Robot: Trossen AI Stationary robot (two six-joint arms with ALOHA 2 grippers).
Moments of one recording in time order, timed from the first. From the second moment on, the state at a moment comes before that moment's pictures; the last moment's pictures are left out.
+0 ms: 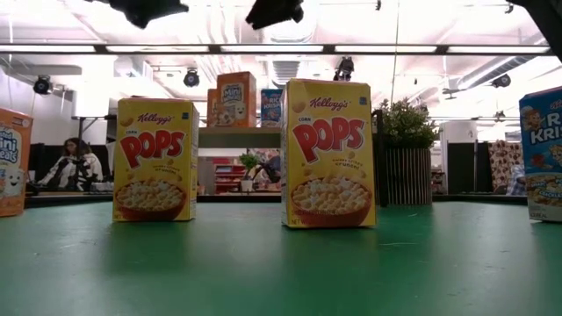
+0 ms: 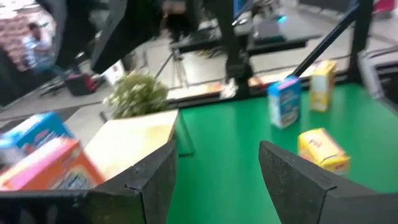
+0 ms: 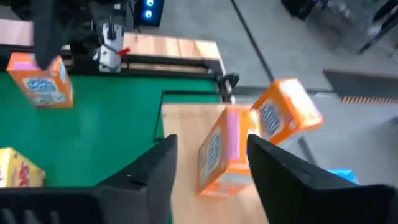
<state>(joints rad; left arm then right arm) -0.04 0.68 0.69 -0.18 -0.20 0.20 -0.23 1.93 2.21 -0.82 0.08 -0.25</state>
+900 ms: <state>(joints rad) -0.04 0.61 0.64 -0.18 -0.25 0.28 -0.31 1.94 1.81 -0.36 0.26 -0.21</state>
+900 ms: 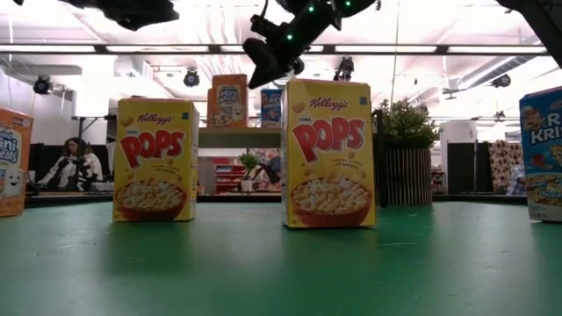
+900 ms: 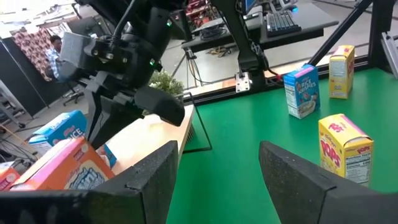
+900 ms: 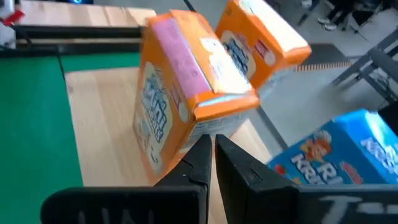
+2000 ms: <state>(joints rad) -0.04 0.61 0.64 -0.16 -0.25 0.31 -0.32 1.97 1.76 -0.12 0.21 -0.25</state>
